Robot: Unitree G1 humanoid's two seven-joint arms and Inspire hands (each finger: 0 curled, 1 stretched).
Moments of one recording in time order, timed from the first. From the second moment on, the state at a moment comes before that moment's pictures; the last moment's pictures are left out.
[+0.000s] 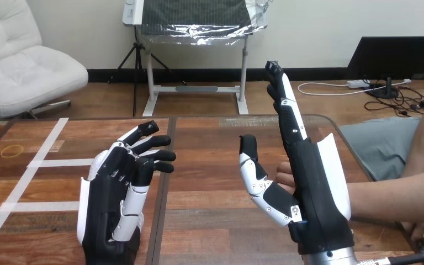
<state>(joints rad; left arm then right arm) 0.20 -0.06 -0.06 0.23 -0.15 -0.83 -0.11 0.33 -0.05 0.35 -0.45 -0.42 -0.26 -0.20</state>
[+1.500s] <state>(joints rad) 0.20 -0.06 -0.06 0.23 -0.10 -0.82 -0.08 0.32 -0.05 0.35 -0.45 -0.40 -0.26 -0.19</state>
